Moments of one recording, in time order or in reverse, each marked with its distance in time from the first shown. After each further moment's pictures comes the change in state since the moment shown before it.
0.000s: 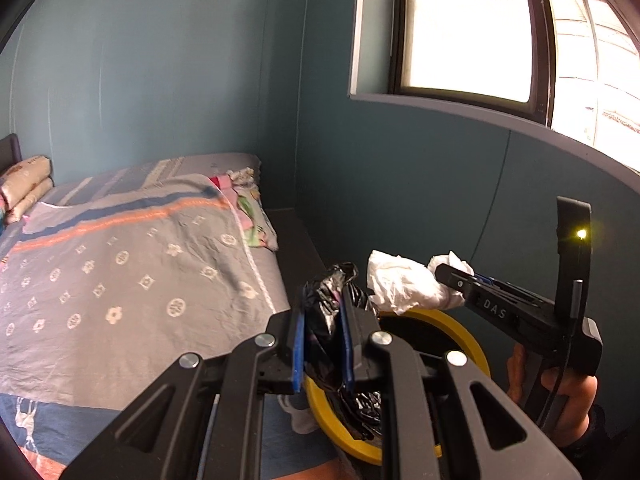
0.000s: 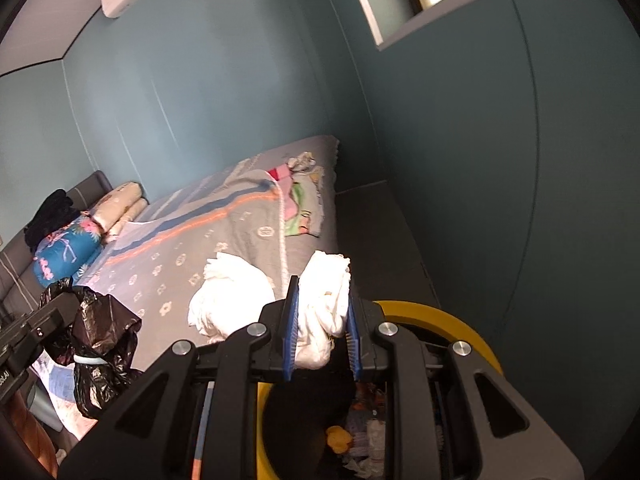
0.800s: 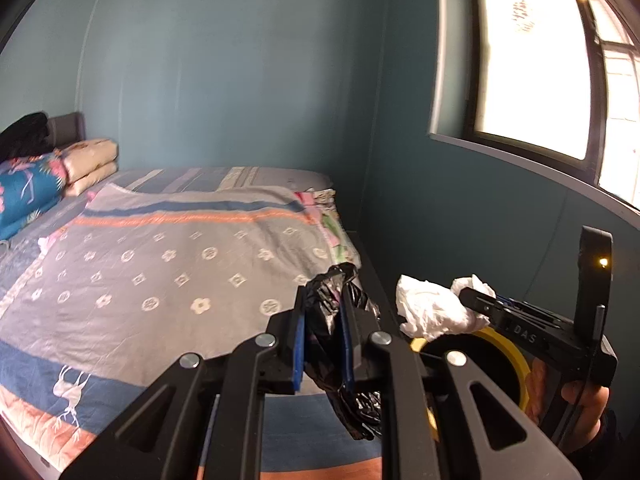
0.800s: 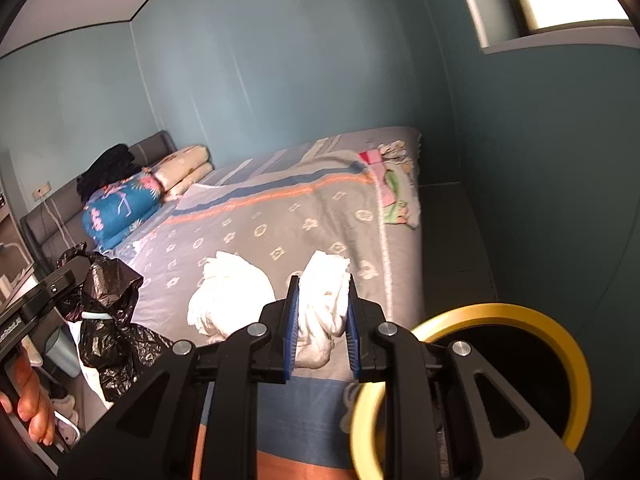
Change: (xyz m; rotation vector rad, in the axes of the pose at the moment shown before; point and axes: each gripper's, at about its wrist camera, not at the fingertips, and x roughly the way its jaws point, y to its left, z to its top) left arm -0.089 0.091 -0.012 -0.122 -0.107 0.187; right arm 0.017 0.123 -0.014 -0.157 0.052 0.219
